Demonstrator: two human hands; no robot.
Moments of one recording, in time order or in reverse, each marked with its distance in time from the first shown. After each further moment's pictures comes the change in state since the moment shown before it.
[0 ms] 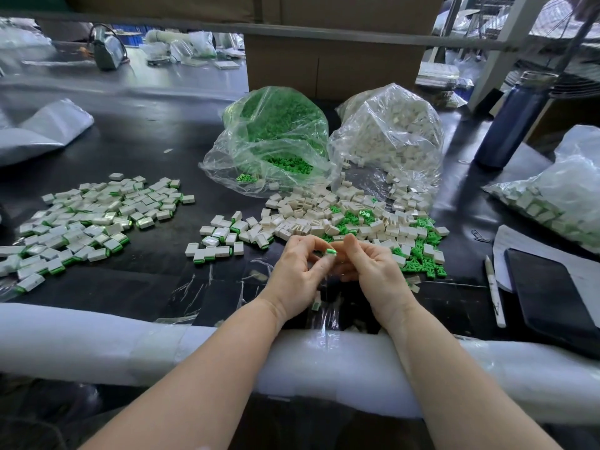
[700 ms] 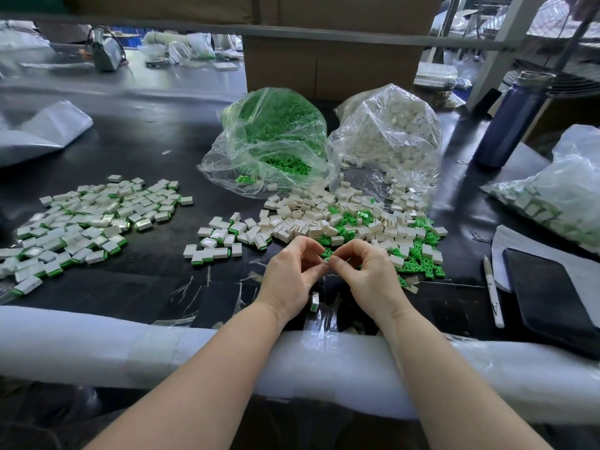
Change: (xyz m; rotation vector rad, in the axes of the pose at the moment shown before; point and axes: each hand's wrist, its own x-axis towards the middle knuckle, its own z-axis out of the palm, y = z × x) left_hand -0.001 -0.001 0.000 0.065 0.081 -0.064; right_hand 0.000 0.003 -0.001 -0.513 0.115 -0.143
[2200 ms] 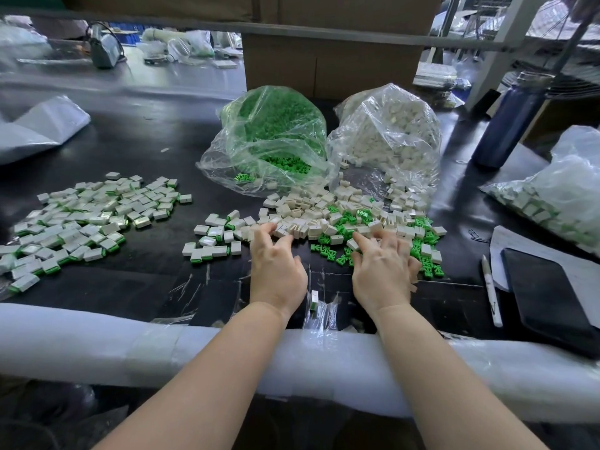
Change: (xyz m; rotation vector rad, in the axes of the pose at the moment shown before) left_hand 0.000 -0.001 -0.002 0.470 0.251 -0.057; right_hand 0.008 0.011 0.000 -0.732 0.152 0.124
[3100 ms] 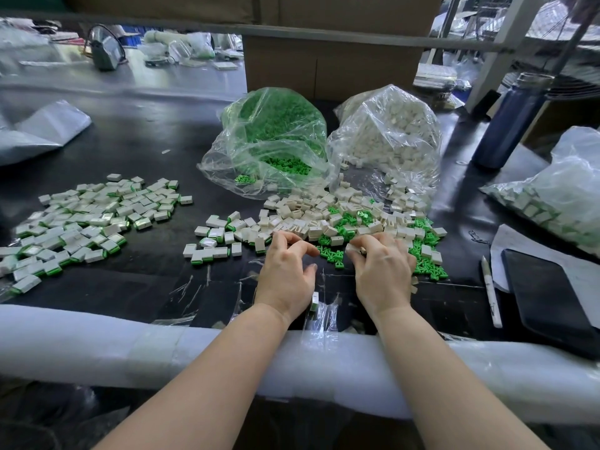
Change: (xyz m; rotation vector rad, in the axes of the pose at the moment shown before) left_hand -0.002 -0.001 0.004 -0.087 -0.100 0.141; right_hand -0.001 0.001 0.000 0.117 0.124 -0.076
